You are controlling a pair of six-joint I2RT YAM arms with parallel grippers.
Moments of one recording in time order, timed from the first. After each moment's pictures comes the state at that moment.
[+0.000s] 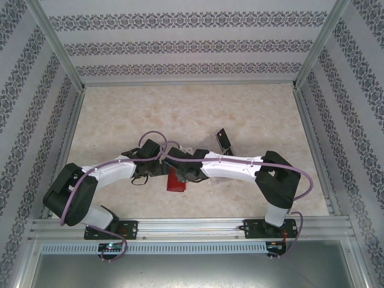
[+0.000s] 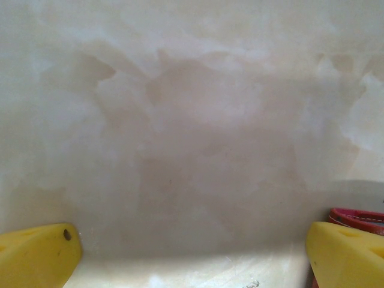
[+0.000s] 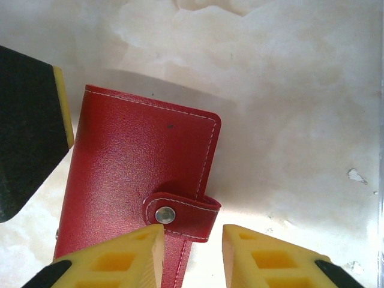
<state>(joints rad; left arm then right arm) -0.53 1.48 0.66 -0.41 -0.04 -0.71 1.06 1.78 1.21 -0.70 0.17 0.87</state>
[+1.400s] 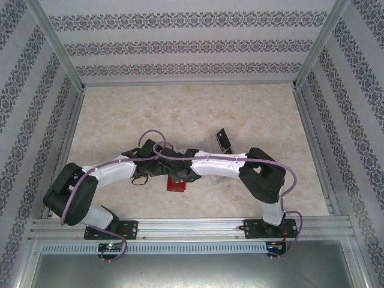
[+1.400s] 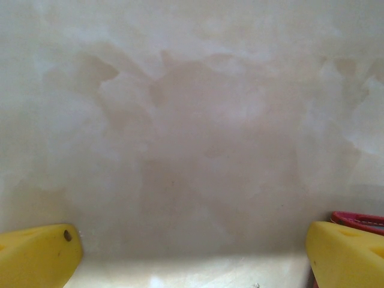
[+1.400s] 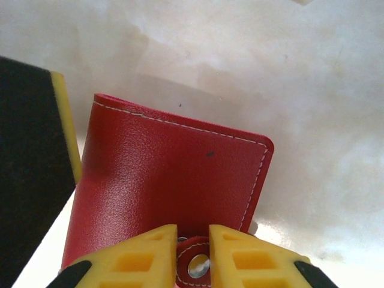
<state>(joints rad) -0.53 1.48 0.66 -0.41 -0.04 -0.72 1.07 1.92 1.30 -0.69 0.13 0.85</state>
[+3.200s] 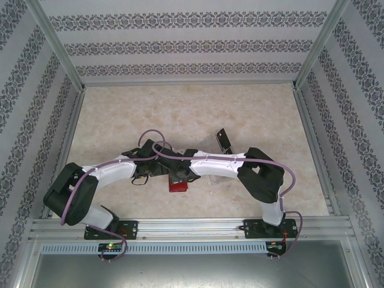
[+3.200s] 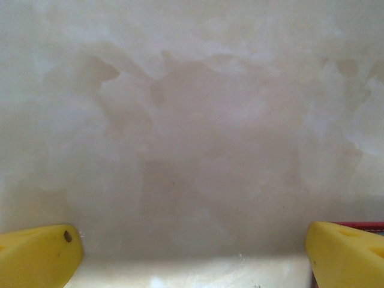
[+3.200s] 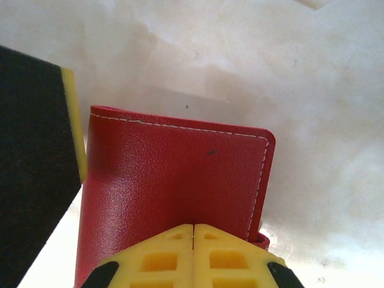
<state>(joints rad) -0.53 1.49 0.66 -0.41 -0.04 -0.72 1.07 1.94 1.30 -0.68 0.14 0.83</state>
